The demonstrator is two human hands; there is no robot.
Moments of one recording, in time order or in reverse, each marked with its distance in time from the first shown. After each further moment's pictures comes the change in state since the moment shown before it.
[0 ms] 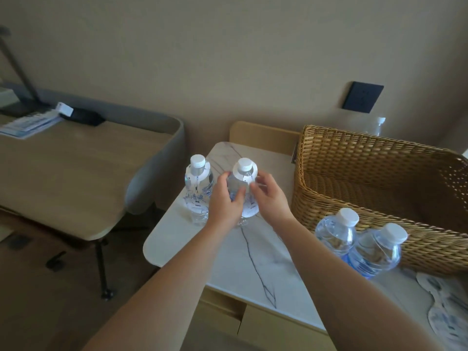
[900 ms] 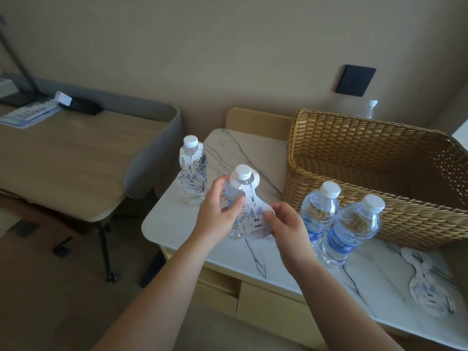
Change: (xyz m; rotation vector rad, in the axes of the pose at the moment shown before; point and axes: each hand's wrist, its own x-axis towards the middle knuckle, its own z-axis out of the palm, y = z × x) left_hand -0.080 0.006 -0.023 -0.039 -0.145 0.028; right_hand -0.120 0.021 -0.034 0.278 0.068 0.132
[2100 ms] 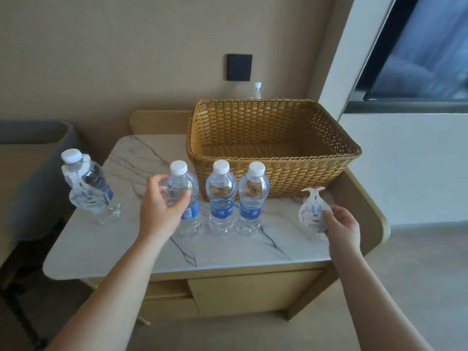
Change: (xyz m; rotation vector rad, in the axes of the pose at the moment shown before) left_hand 0.005 0.013 0.075 0.163 0.044 0.105; right_hand -0.079 0.039 -0.251 0.006 0.894 0.084
